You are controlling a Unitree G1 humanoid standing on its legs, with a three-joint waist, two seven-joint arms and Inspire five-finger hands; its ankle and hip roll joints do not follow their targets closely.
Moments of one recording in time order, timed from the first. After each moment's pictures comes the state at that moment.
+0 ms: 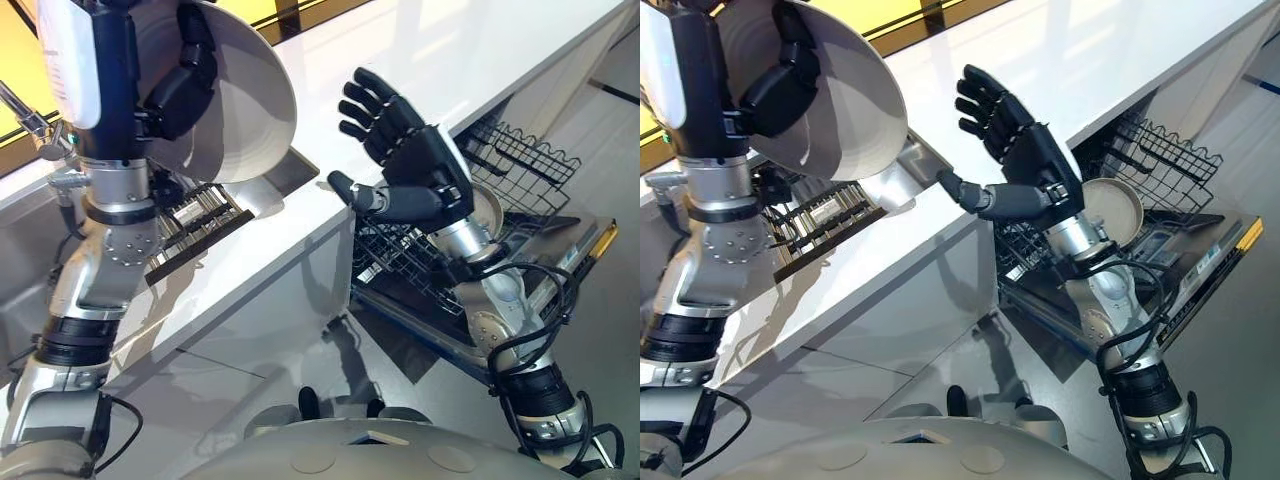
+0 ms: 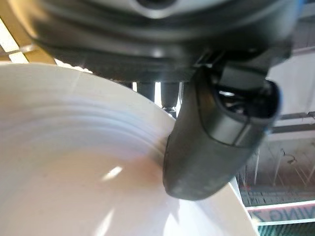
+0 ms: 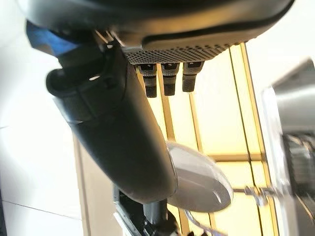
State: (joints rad) left arm -0.31 0.67 -0.05 -0.16 0.49 -0.34 0.66; right arm -0.13 -0.41 0.24 -0.32 0.61 -0.10 0.21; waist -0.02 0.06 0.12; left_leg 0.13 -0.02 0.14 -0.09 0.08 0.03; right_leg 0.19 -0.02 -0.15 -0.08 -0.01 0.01
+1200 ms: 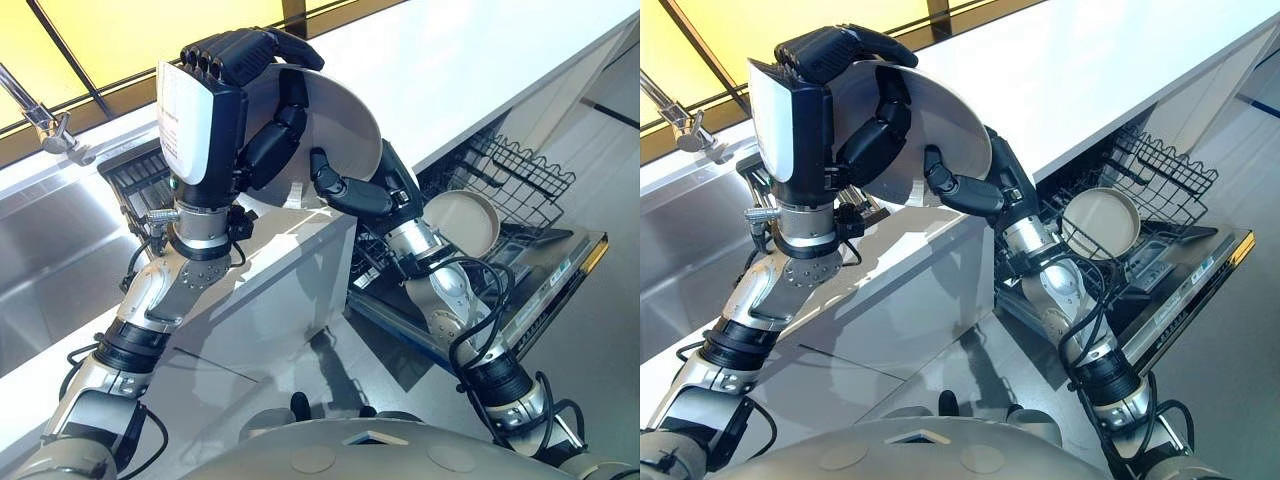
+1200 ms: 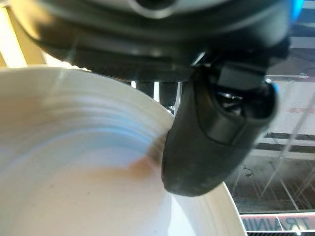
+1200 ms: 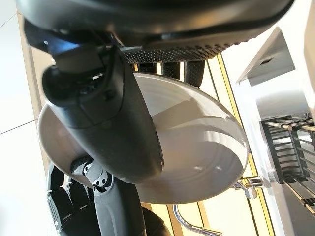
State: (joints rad) left arm -0.27 0.55 -0.25 -0.16 0.46 -0.48 0.63; right arm -0.16 -0.33 0.37 -0.21 0.57 -0.10 0.00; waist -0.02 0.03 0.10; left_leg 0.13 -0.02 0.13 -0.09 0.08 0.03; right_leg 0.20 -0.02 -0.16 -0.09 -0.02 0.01
